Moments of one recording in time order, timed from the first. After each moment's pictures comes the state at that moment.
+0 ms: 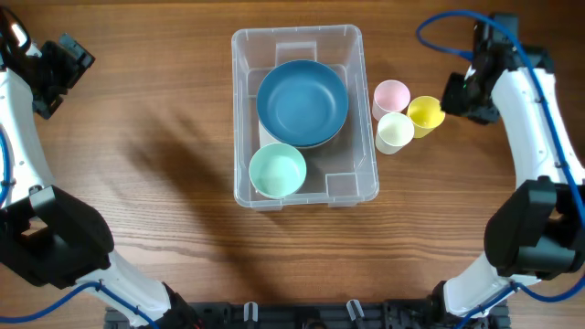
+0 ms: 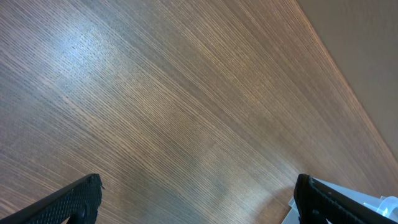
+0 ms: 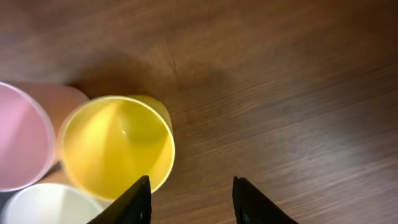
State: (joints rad) left arm 0.45 1.92 1.88 -1.05 0.20 -0.42; right arm -0.10 1.84 1.55 -1.06 0.11 0.26
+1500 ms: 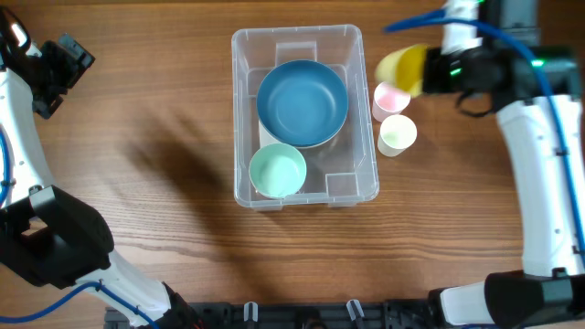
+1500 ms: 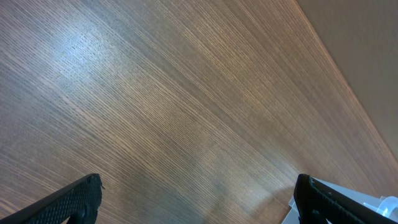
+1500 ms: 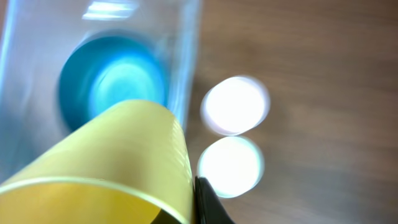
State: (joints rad) left arm 0.45 1.92 1.88 -1.05 0.20 -0.42; right arm 0.14 1.61 1.76 -1.19 -0.13 0.03
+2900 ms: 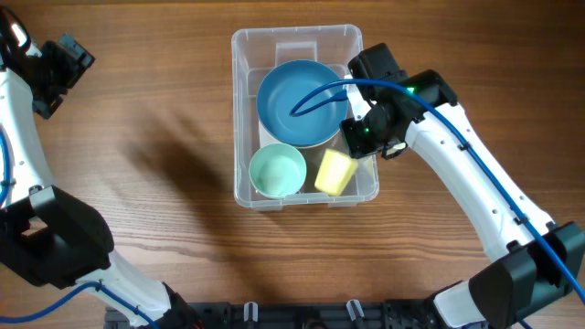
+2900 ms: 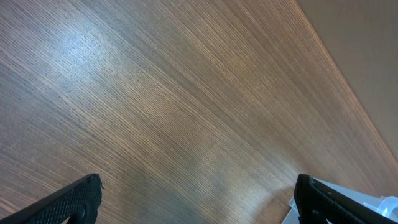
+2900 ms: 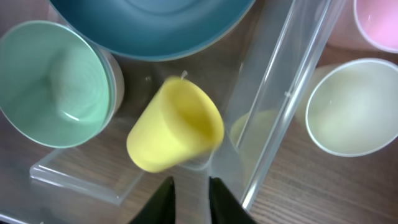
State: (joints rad) left arm 0.45 1.92 1.88 -1.05 0.20 -0.42; right arm 0.43 1.67 1.51 -1.20 -0.06 0.10
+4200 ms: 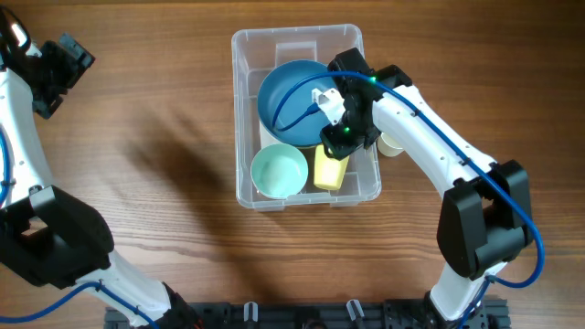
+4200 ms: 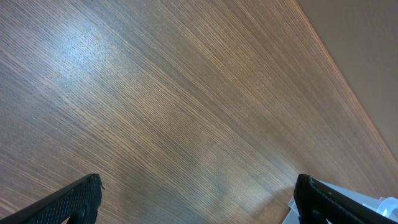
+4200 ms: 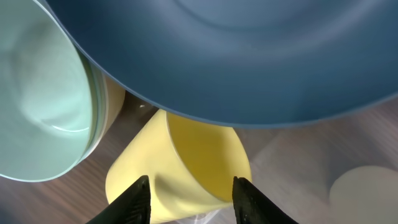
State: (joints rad) left arm 0.45 1.92 1.88 -1.05 0.20 -0.42; right arm 0.43 1.92 1.51 -1.07 -0.18 -0.23
